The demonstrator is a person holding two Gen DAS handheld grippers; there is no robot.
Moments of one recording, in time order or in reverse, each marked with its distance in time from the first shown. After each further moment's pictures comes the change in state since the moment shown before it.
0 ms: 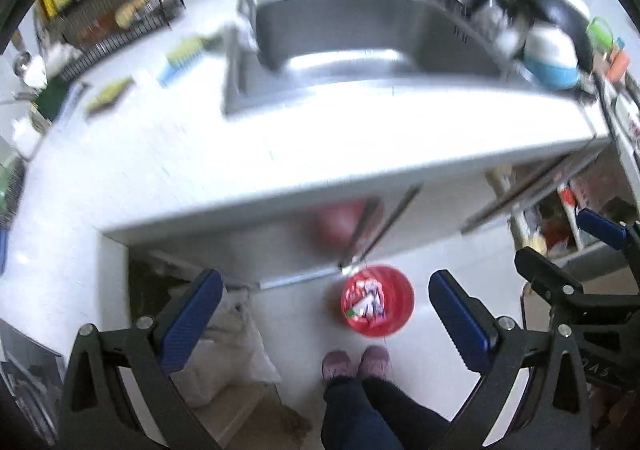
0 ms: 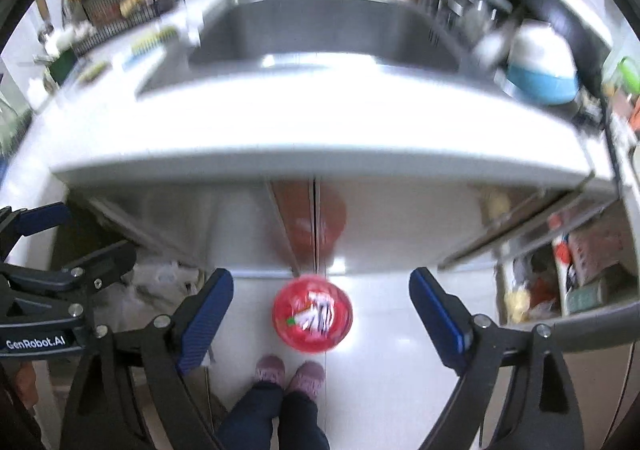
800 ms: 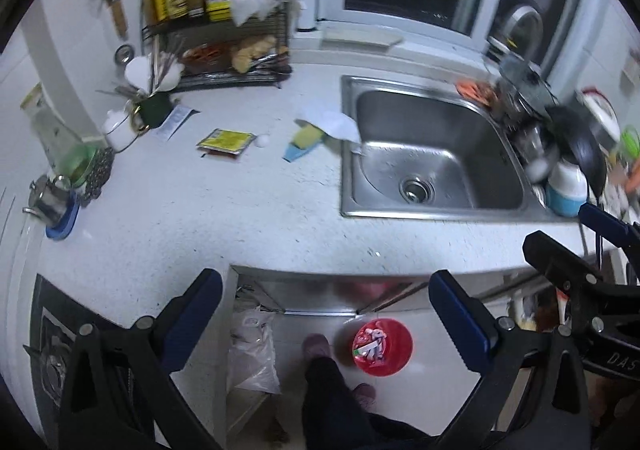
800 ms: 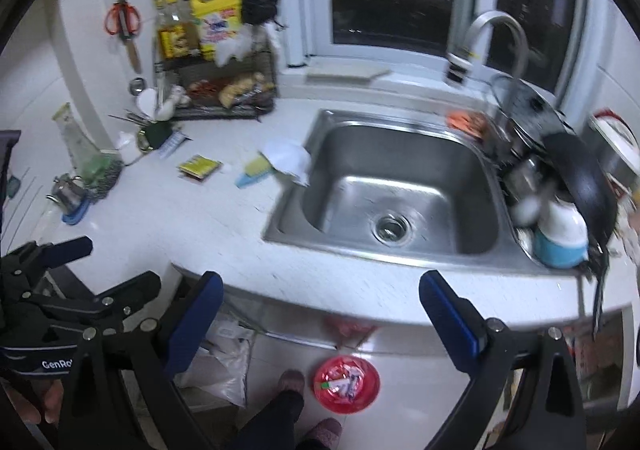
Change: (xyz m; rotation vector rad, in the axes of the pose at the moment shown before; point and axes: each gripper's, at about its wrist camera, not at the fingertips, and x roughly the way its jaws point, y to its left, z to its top) left arm -0.143 0.090 0.044 -0.269 -0.138 0.100; right arm -0.107 0.060 0.111 -0.195 -0.187 0.202
